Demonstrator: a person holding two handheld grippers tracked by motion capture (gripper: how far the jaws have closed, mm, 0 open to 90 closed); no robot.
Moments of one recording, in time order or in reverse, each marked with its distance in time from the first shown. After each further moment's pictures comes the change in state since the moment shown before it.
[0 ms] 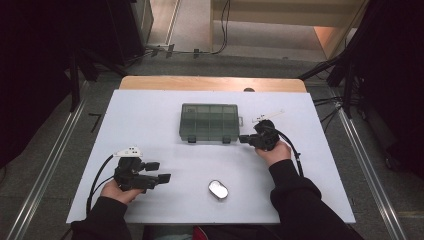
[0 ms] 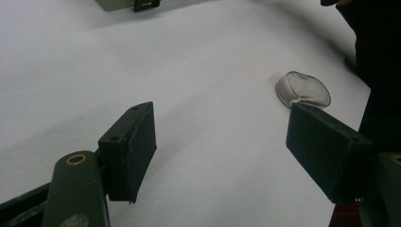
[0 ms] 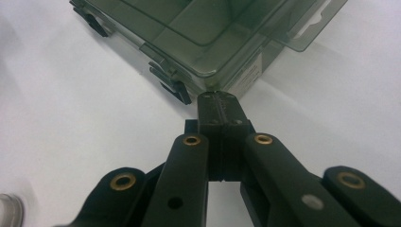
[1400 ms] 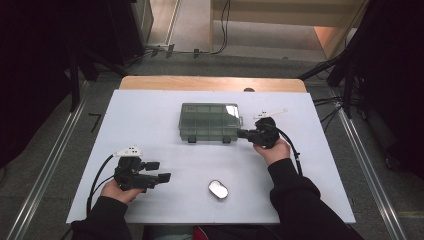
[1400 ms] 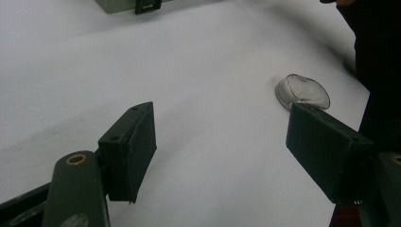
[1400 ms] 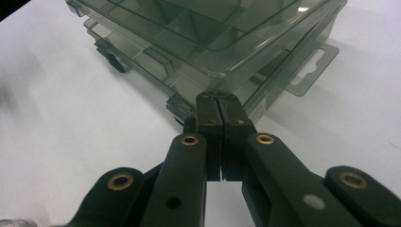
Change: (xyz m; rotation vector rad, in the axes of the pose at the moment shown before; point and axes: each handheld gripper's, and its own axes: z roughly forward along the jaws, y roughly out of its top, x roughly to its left) left arm 0.001 0.001 0.001 -0.006 -0.004 -0.009; right arm 0.005 0.007 -0.007 -0.109 0.013 -0.011
